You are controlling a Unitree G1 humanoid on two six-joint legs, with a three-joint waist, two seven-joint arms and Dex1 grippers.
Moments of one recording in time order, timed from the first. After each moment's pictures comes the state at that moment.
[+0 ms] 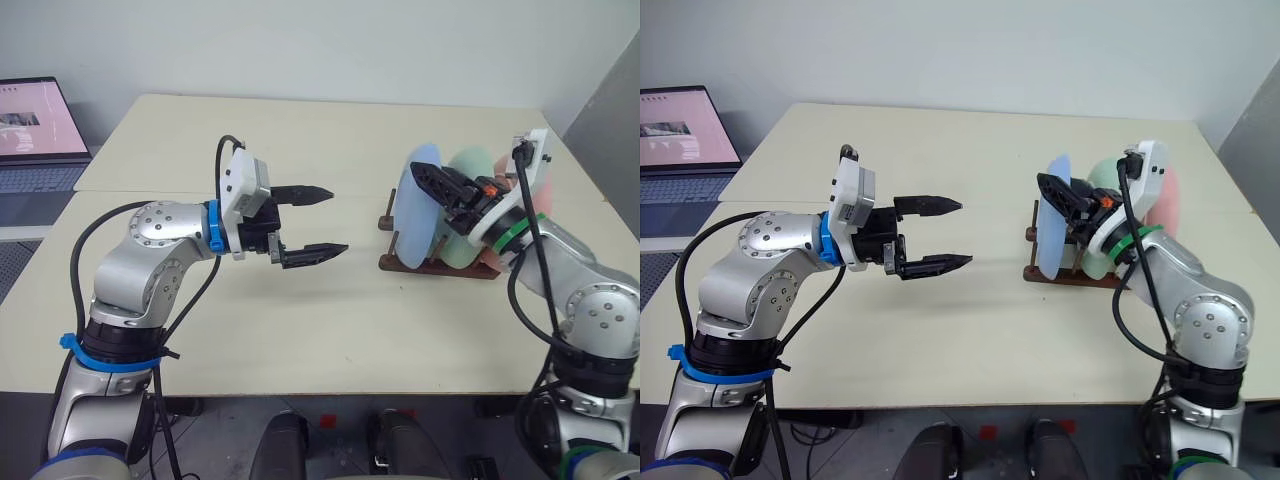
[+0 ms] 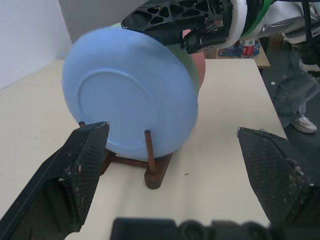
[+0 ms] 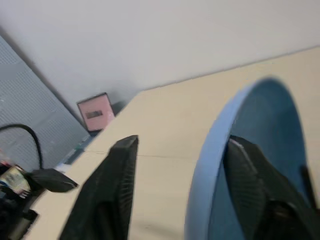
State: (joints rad) left arm -0.62 0.65 -0.04 -0.19 -0.53 0.48 -1.08; right arm -0.56 -0.44 -0.25 -0.44 1.13 0.92 -0.06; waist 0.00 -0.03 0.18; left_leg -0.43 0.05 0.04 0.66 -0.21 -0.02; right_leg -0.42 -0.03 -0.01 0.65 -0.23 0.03
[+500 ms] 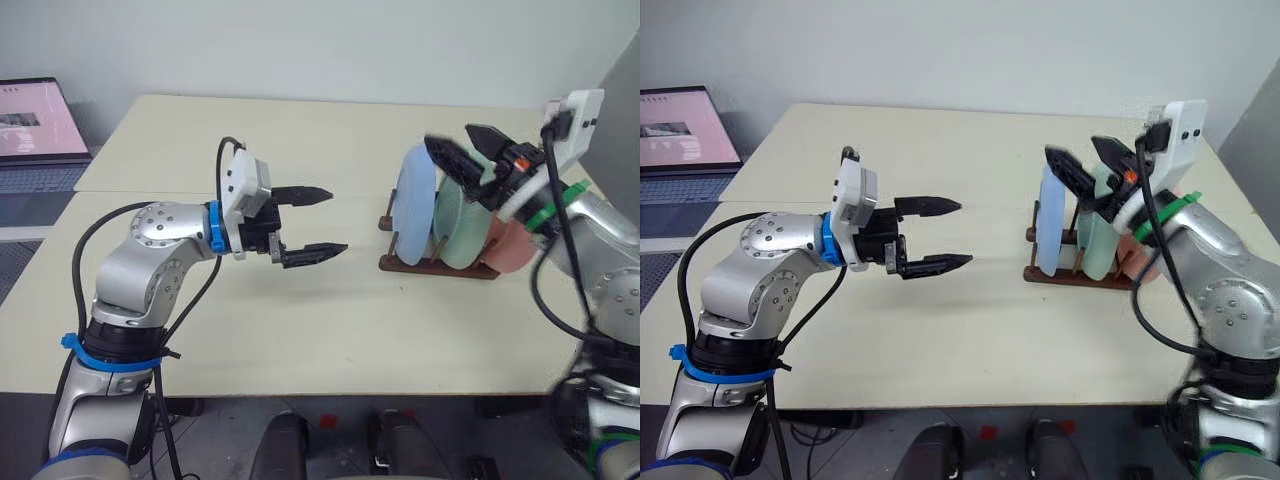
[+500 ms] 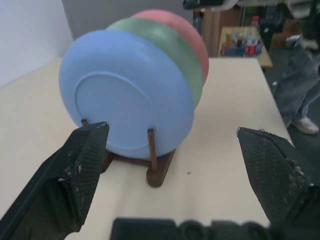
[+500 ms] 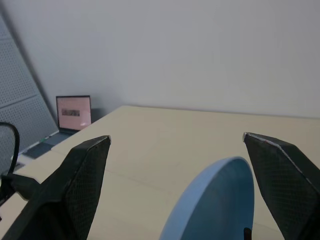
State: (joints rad) left arm -0.54 0.78 -0.03 -0.22 -0.44 0.47 -1.05; right arm -0.55 -0.94 -0.25 -0.42 0.93 0.84 0.38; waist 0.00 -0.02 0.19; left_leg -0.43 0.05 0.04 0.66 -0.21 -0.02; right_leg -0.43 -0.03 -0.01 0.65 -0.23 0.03
